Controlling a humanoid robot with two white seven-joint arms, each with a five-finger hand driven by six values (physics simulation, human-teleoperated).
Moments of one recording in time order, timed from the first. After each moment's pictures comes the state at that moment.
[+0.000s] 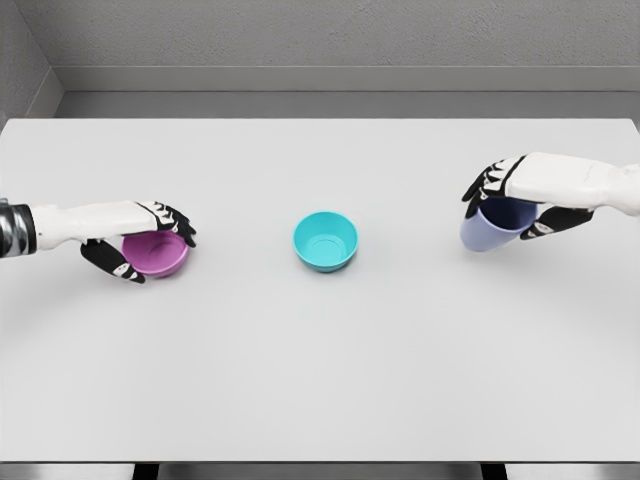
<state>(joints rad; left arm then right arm) -1.16 0.99 -1.68 -1.27 0.17 -0.61 -0.18 -1.05 -1.13 1.26 -1.50 0.05 -0.61 0.25</state>
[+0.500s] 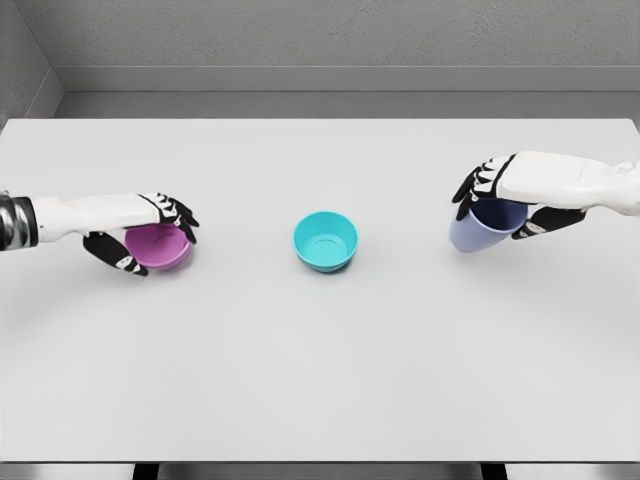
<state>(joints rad) -1.18 0.98 -1.66 -1.28 0.17 -0.61 -0.18 -1.06 -1.13 1.27 -1.54 0.05 -0.61 0.25</state>
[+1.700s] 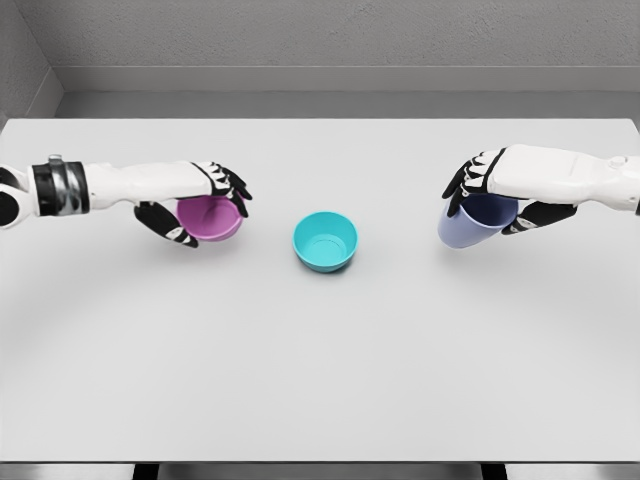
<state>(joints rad) -1.25 0.85 -1.63 -1.28 0.17 -0.61 -0.18 -1.08 -1.11 1.26 -1.56 0.04 -0.61 0.25</state>
